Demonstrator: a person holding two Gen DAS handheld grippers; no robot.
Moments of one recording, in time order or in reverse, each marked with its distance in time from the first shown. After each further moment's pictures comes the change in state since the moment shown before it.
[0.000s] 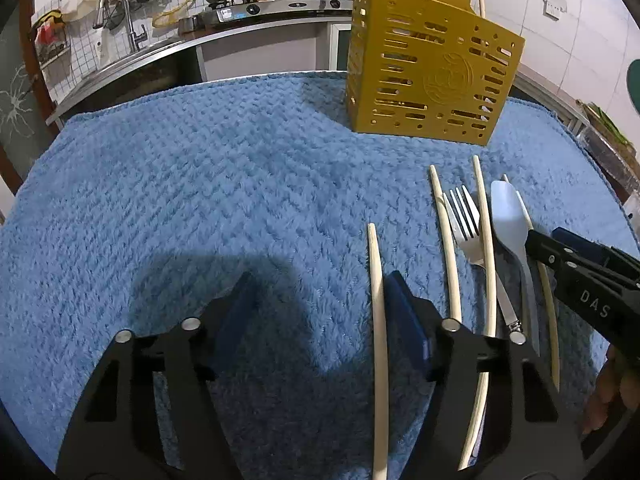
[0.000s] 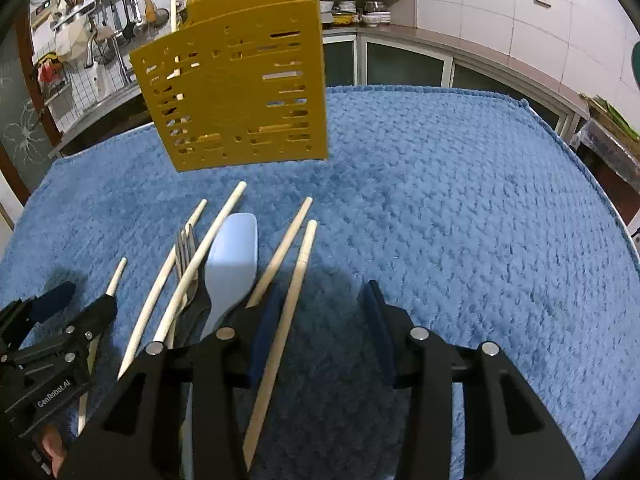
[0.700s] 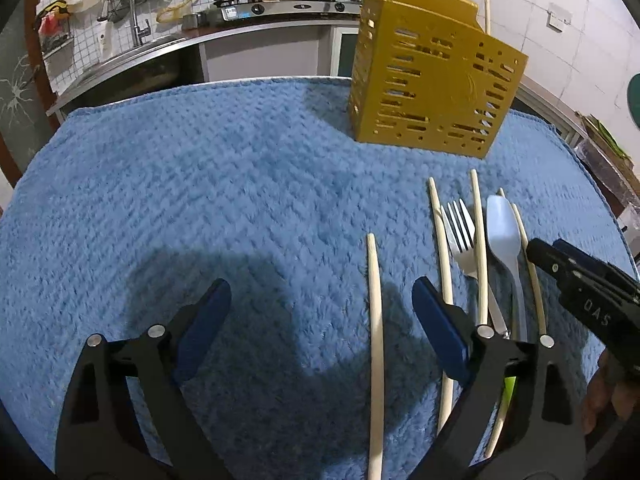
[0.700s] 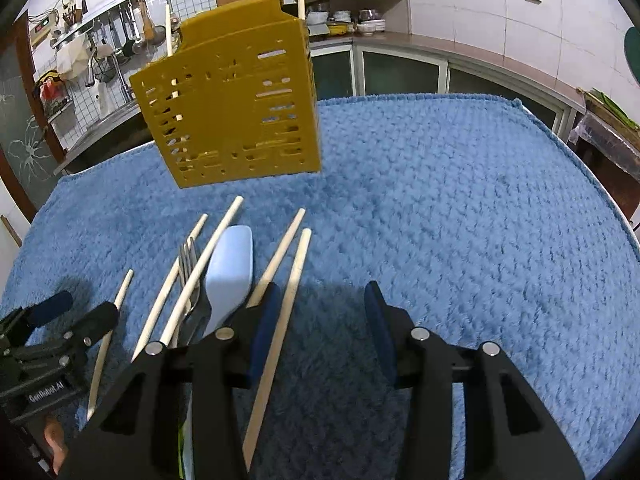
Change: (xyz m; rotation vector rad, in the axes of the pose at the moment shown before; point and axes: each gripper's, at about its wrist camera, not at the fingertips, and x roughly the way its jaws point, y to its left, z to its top) left arm -0.003 0.007 0.004 -0.041 -0.004 -0.027; right arm -0.007 -0.013 -0.004 0.046 -0.044 0.031
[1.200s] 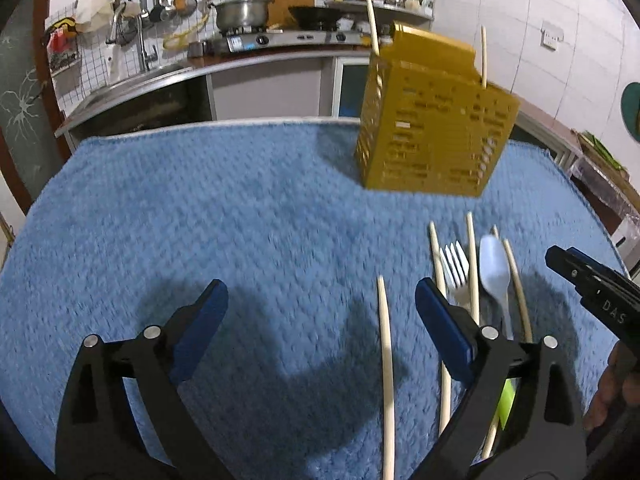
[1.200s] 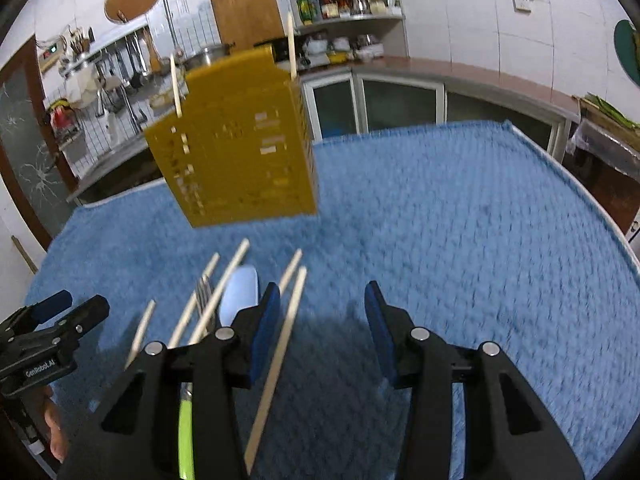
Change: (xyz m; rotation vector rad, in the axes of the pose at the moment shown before) left arm -0.023 0.013 0.013 0.007 -0.094 0.008; right arm -0.027 -0.010 0.007 0.029 -0.092 0.036
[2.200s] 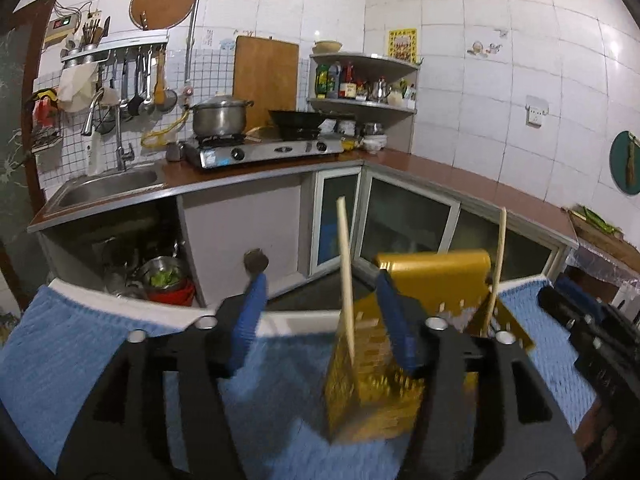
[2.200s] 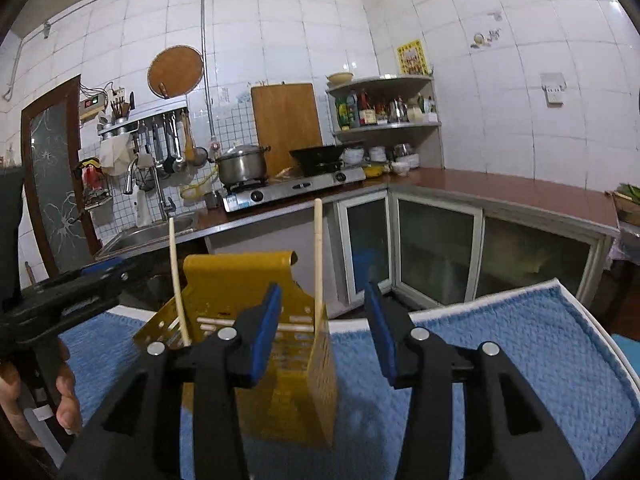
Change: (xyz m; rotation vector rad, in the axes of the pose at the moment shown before) left arm 0.023 -0.031 0.174 0.015 -0.358 -0.050; right arm 0.014 0.011 0.146 -0.079 -0.391 0.118
